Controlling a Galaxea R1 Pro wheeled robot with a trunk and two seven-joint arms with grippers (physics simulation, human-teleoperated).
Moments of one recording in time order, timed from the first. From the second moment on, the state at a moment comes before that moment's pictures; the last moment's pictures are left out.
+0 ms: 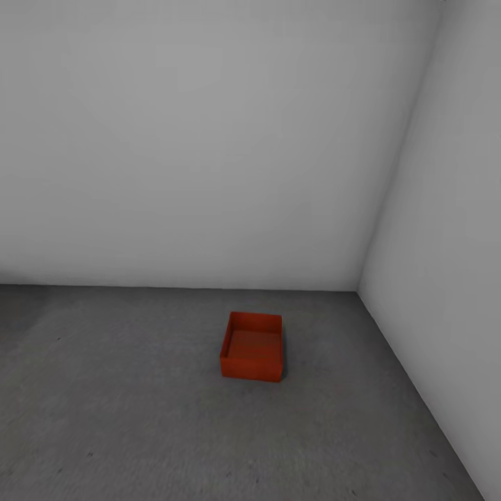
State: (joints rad) left arm -0.40 0.01 0.02 0.00 -0.01 0.02 -0.02; right arm -0.30 0.11 1.05 0.03 -1.01 -0.10 -0.23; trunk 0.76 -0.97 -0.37
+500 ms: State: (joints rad) left arm -0.40 0.01 0.02 0.00 -0.01 0.02 -0.02; right arm -0.30 0.11 1.05 0.03 -1.01 -0.10 -0.23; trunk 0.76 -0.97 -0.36
